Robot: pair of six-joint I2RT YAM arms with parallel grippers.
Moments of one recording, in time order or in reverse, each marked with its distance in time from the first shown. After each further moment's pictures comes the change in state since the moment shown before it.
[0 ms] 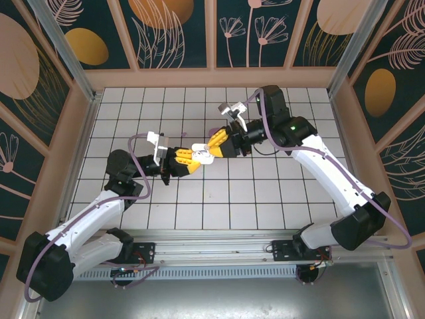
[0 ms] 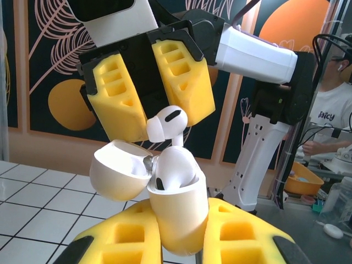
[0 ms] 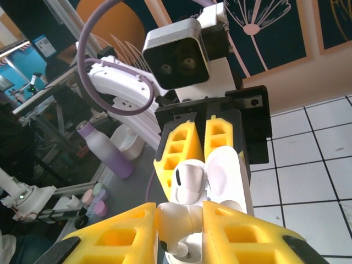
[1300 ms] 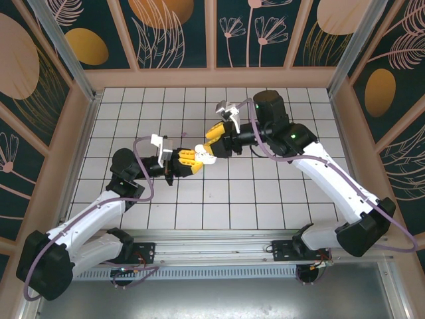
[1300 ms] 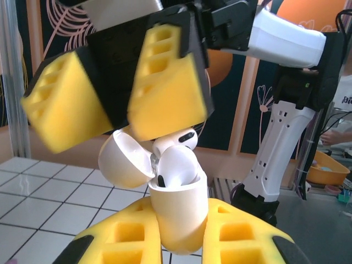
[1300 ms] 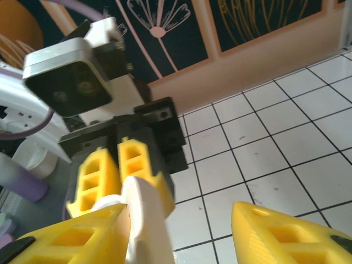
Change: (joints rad) left arm -0.016 0.006 -0.008 -0.068 -0.056 0.137; right arm 0.060 -0.063 -0.058 0.119 0.409 0.086
